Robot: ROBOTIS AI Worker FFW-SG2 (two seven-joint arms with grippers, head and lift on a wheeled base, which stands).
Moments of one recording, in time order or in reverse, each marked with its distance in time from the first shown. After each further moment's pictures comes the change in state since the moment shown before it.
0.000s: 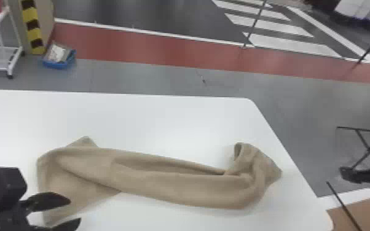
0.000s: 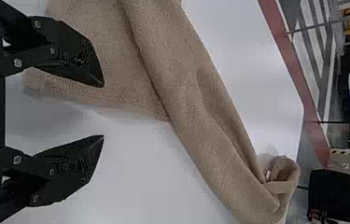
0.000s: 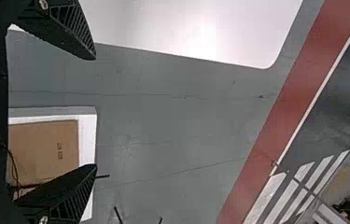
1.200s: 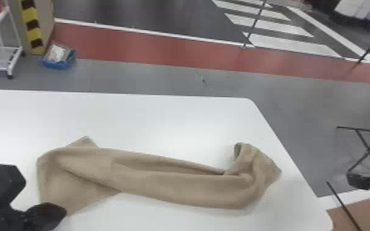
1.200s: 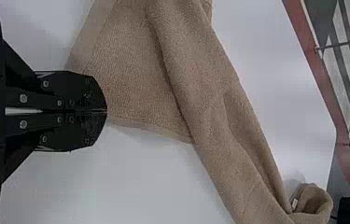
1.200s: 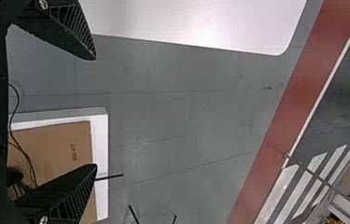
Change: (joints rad) left arm -0.018 0.011 -0.012 -0.002 -0.071 0.108 0.023; right arm 0.022 0.008 -0.040 0.001 -0.016 0.020 0.001
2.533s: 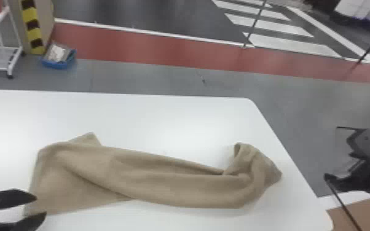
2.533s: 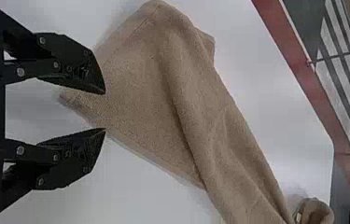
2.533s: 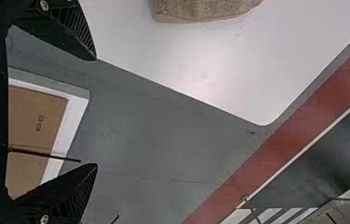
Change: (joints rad) left arm 0.036 0.030 0.092 -0.072 -0.005 -0.082 -0.036; right arm 0.062 0.022 0.089 0.017 0.105 -0.344 0.012
